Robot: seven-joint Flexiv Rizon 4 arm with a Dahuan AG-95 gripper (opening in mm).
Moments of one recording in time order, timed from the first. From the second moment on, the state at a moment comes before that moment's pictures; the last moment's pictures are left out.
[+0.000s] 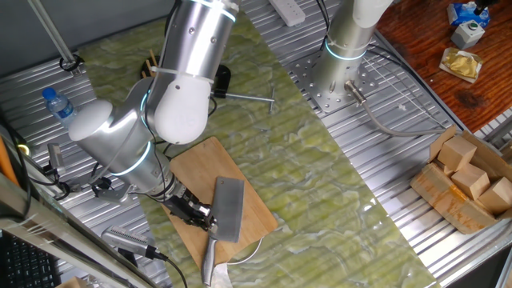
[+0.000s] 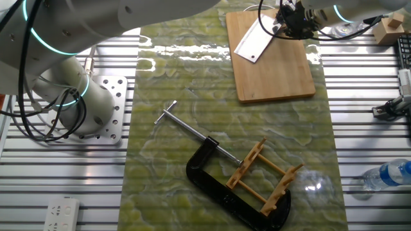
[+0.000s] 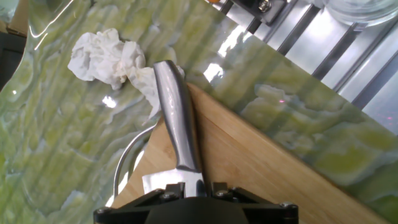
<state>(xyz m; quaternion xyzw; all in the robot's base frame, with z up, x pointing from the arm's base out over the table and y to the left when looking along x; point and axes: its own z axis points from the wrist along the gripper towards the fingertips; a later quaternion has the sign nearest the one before) 0.597 0.277 0.036 0.34 -0.90 -0.27 0.06</state>
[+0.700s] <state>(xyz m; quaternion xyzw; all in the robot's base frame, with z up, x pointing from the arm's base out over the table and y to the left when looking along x) 0.596 0.277 0.036 0.33 -0.90 -0.27 0.06</state>
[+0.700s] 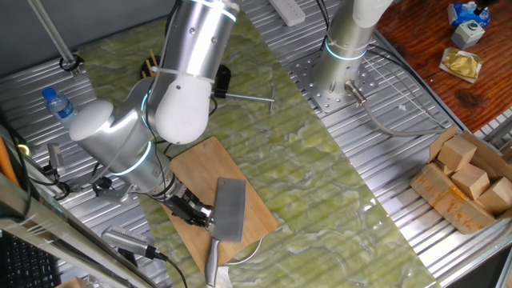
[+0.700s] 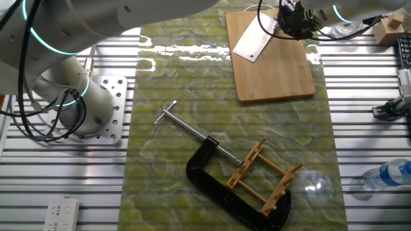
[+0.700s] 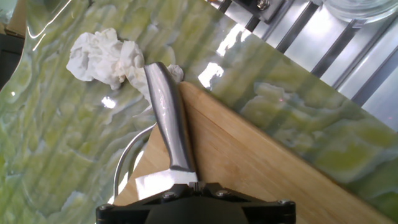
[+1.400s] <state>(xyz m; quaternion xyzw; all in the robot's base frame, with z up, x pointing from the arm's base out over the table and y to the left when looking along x) 0.595 0.283 0.056 0.29 -0.92 -0.26 0.08</state>
